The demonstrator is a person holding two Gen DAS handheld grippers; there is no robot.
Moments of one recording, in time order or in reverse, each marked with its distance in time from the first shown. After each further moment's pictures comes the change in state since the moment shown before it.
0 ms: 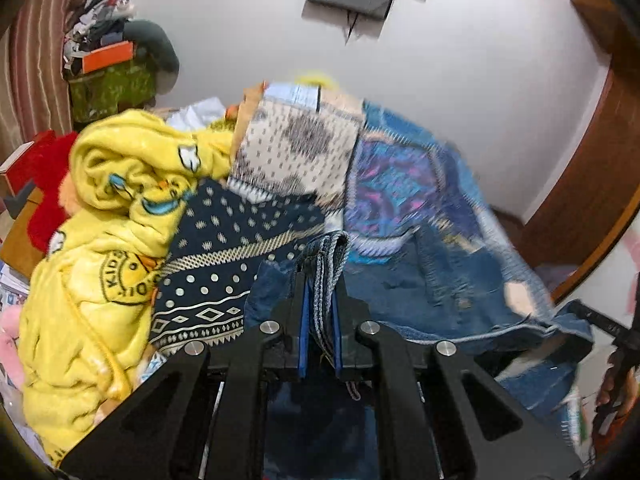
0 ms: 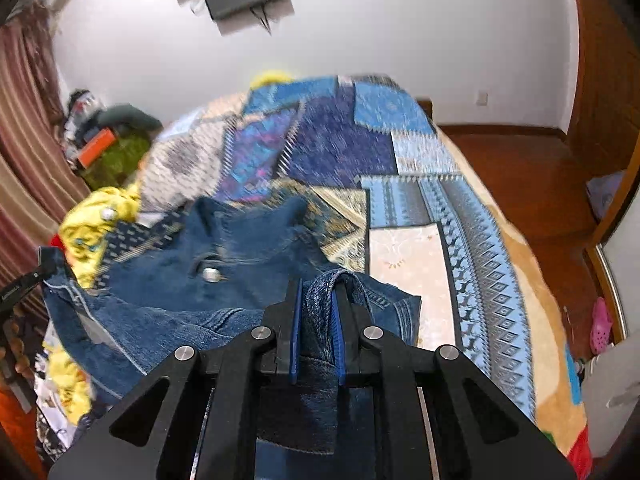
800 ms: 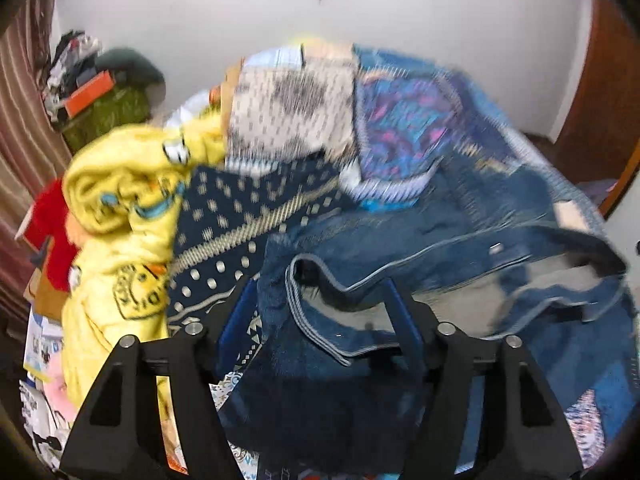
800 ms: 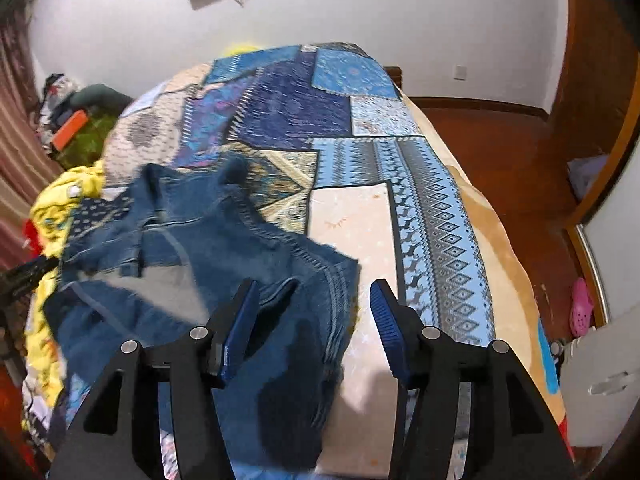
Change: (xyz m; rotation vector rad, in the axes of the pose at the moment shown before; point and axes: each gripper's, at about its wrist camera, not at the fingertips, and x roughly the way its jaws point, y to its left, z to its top) left arm 0.011 -0.031 -0.017 0.245 0.093 0.125; right arm -0.023 -0.047 -0.018 -0.005 0.080 -0.060
